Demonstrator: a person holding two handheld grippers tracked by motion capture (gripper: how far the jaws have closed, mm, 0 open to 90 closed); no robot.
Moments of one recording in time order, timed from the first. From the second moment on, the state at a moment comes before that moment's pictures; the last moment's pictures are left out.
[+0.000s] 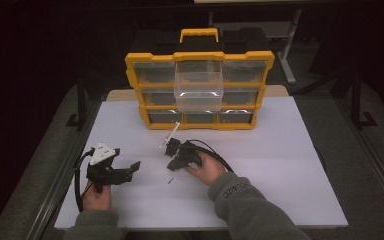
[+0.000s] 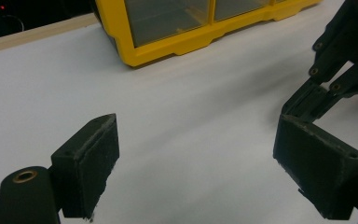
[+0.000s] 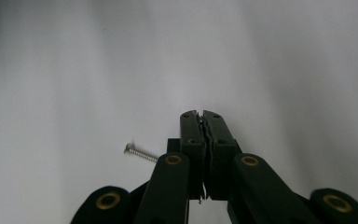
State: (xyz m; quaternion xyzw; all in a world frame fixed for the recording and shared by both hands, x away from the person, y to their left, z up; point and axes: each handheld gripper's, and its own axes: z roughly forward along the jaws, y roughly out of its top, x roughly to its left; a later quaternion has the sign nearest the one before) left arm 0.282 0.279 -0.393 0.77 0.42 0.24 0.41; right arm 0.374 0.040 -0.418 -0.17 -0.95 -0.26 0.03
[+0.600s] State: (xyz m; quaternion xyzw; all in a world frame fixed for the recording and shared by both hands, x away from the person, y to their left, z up) left arm 0.283 0.279 -0.395 0.77 0.42 0.24 0.41; right arm 0.366 -0.007 -0.399 -0.17 -0.94 -0.30 0.01
